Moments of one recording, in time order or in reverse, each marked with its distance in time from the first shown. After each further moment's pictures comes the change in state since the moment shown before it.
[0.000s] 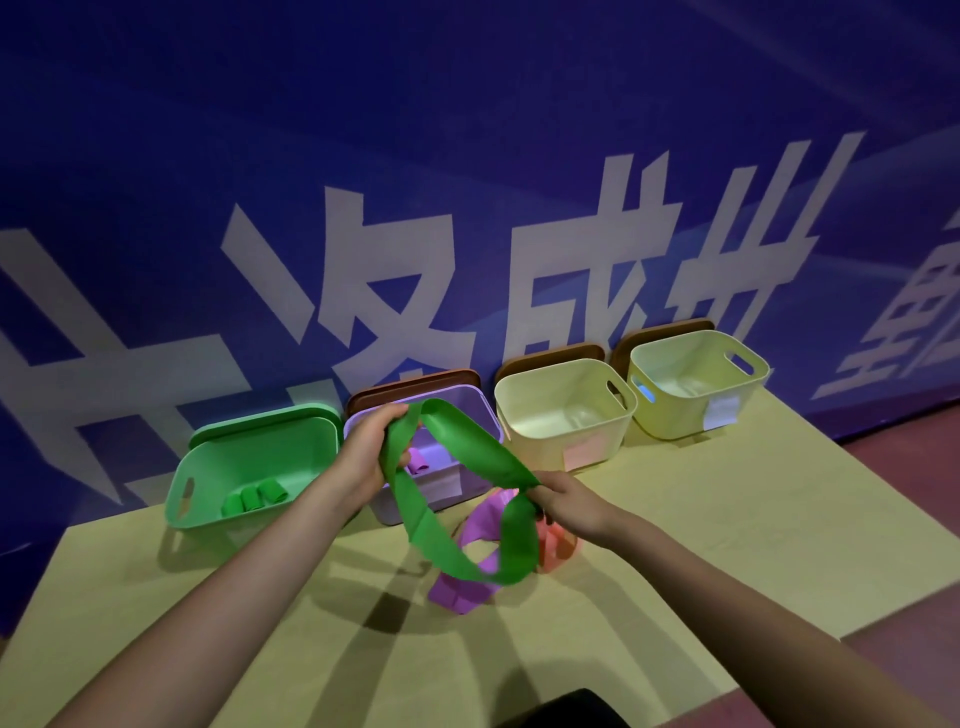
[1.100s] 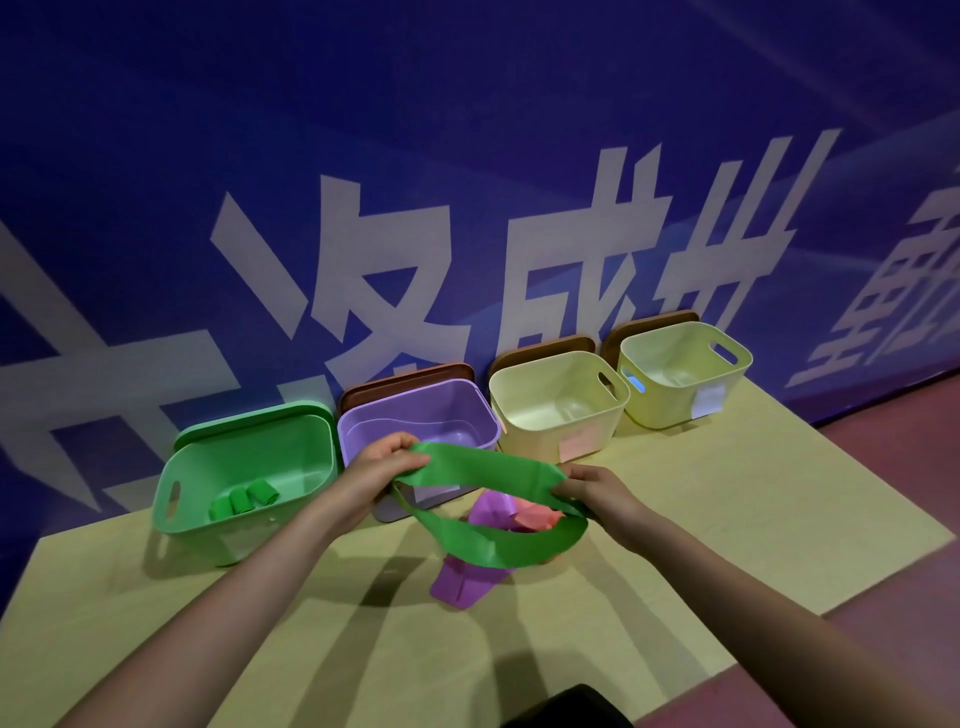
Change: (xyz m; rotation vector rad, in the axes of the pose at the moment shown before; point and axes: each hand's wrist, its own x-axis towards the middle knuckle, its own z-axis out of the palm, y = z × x) left_hand 0.009 -0.037 -0.038 0.353 -0.311 0.101; right_hand -0.013 0.018 -0.008 0.386 0.204 0.232
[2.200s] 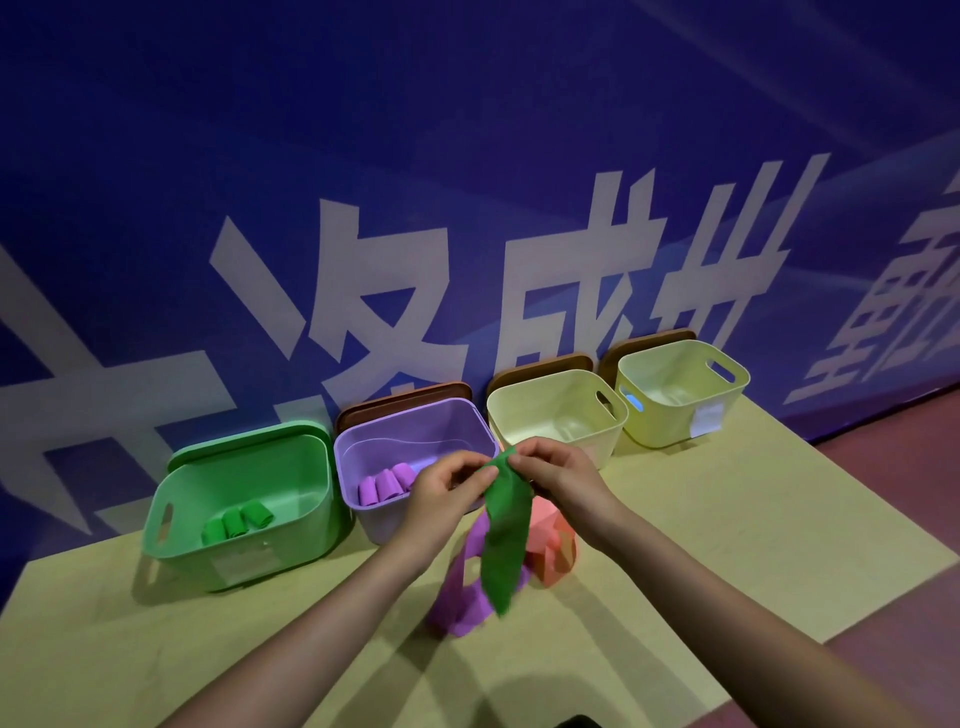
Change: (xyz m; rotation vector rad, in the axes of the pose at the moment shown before) left_hand -0.021 0.025 0.089 -0.007 0.134 0.254; right_hand -0.027 -0.069 0.040 0.243 -0.106 -0.338
